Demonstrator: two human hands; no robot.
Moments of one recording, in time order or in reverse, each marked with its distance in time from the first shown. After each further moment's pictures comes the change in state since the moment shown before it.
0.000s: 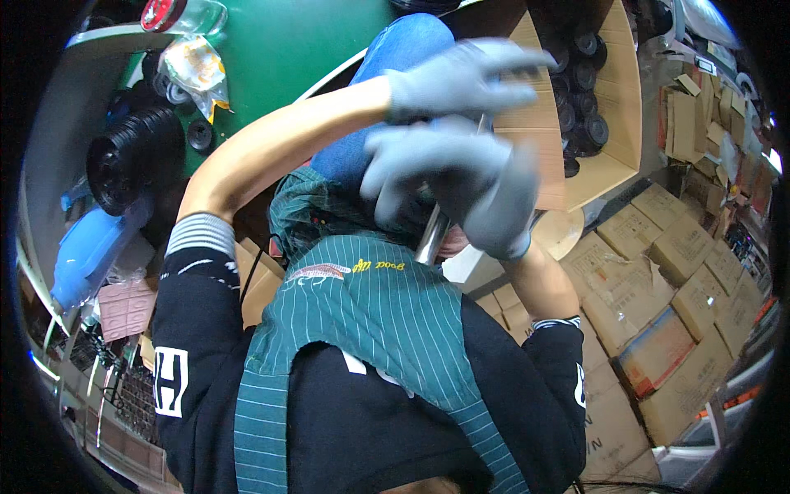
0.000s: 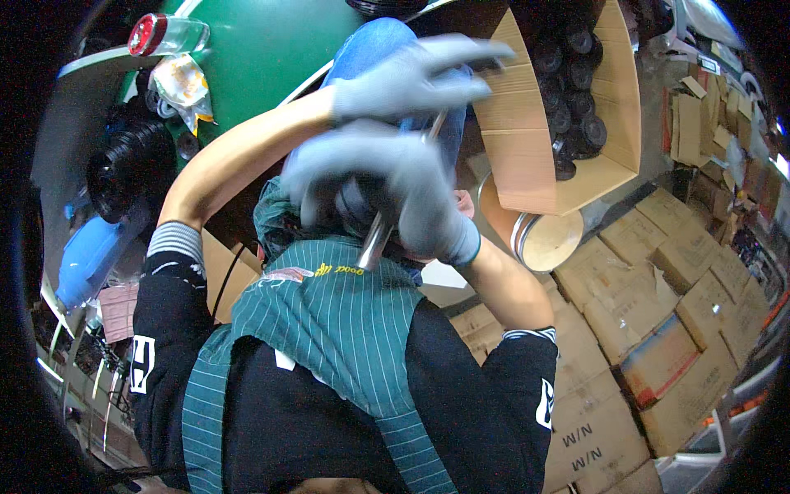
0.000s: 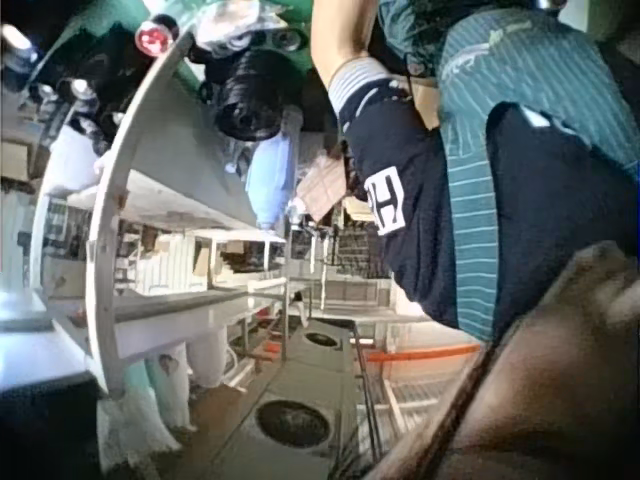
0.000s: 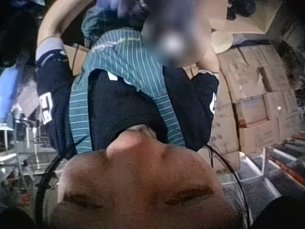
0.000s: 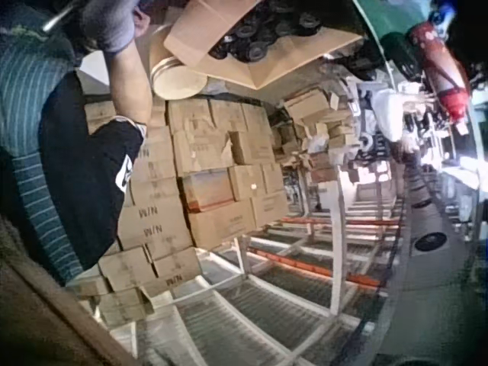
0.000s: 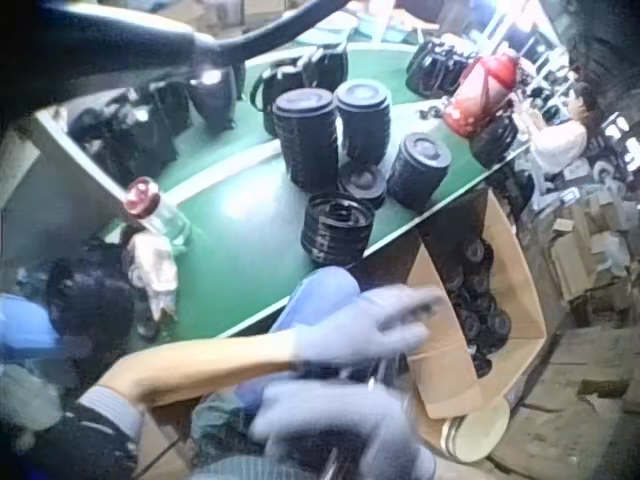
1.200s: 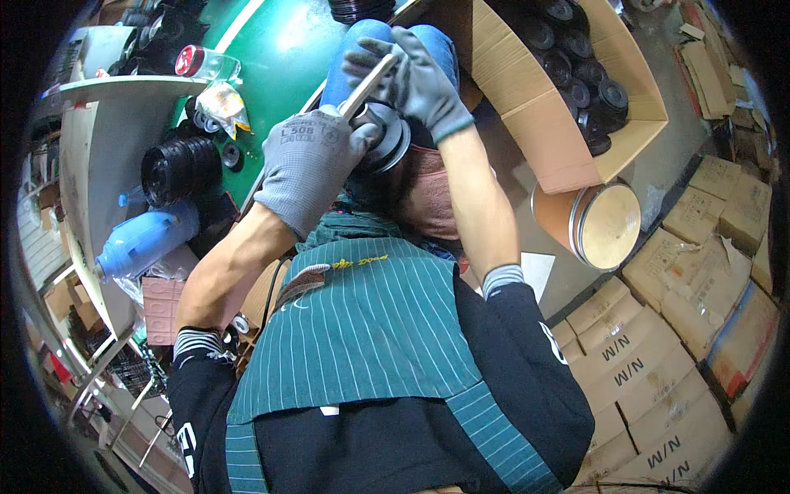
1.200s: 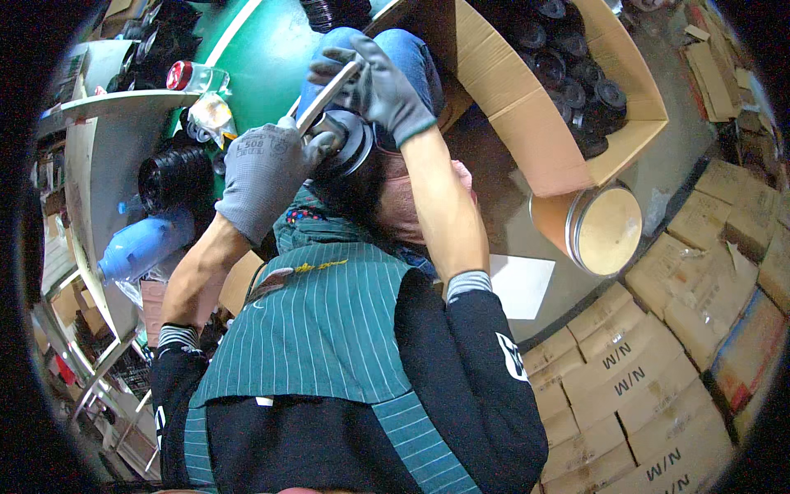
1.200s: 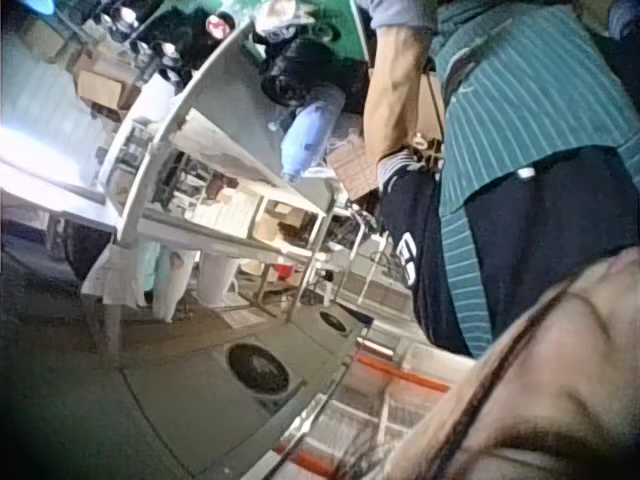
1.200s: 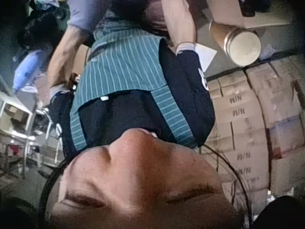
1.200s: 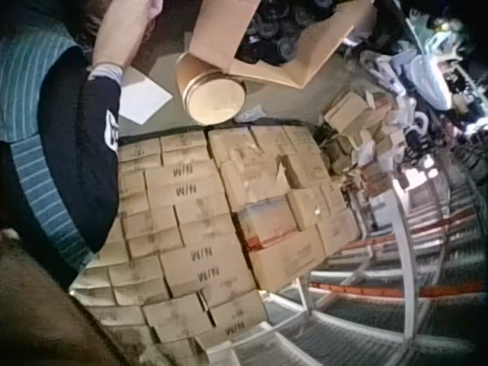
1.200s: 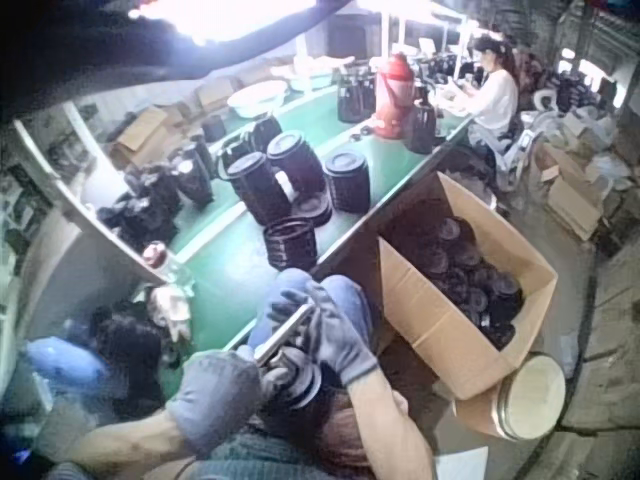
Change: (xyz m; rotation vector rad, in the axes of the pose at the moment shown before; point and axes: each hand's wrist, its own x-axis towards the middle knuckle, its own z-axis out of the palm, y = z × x) left_hand -0.062 0.214 -0.011 1.189 -0.507 -0.784; right_hand -0.015 0.100 -0.051 0.814 0.337 0.090
